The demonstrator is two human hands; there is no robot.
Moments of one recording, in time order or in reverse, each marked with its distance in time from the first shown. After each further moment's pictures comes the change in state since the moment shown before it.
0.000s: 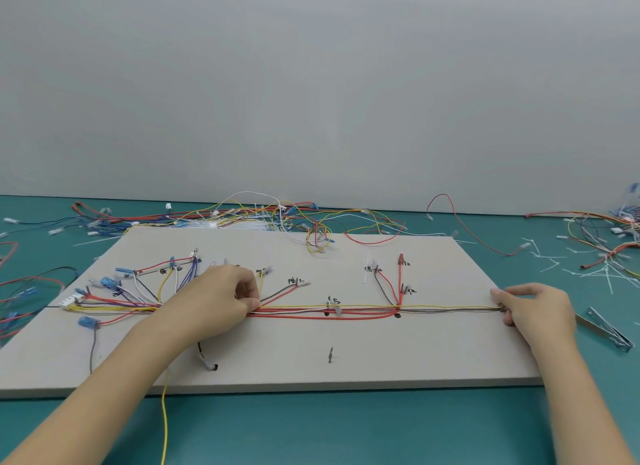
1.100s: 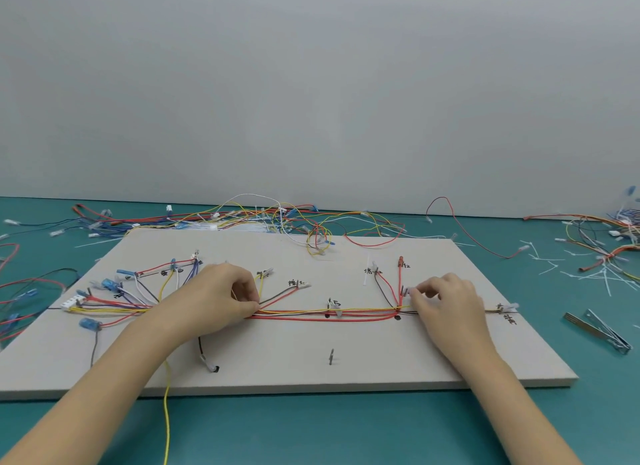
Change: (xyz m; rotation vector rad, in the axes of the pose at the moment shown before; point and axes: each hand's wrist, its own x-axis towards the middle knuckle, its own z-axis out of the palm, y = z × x) left_hand -0.006 0.006 -0.010 -0.111 -0.013 0.028; right_hand -0.075 -0.042 0.057 -0.309 -0.152 -0.570
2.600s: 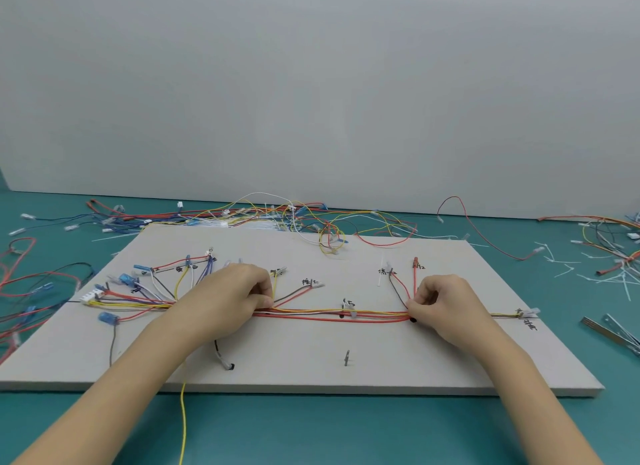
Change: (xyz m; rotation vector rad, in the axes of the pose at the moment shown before) left_hand 0.003 -0.004 0.006 0.146 -0.018 0.075; right_hand 0.012 -0.006 -0.003 0.259 -0.310 -0.060
